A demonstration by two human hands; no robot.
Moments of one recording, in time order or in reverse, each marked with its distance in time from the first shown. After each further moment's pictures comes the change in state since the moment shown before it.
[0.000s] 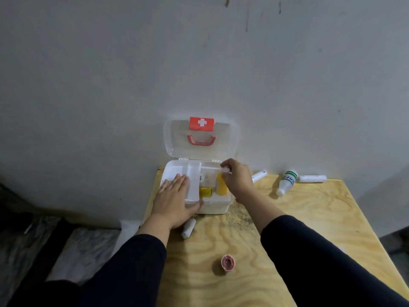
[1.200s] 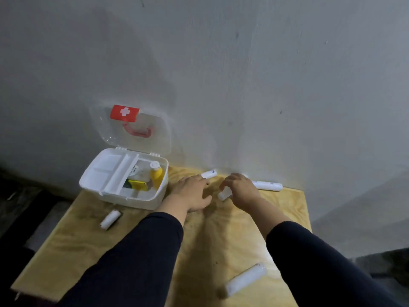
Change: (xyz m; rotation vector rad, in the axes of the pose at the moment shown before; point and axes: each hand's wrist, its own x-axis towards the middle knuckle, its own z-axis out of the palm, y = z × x) left_hand 0.094 0.234 0.012 -0.117 -0.208 -0.039; right_hand 0.056 0.198 -0.125 -0.574 -0.421 -0.400
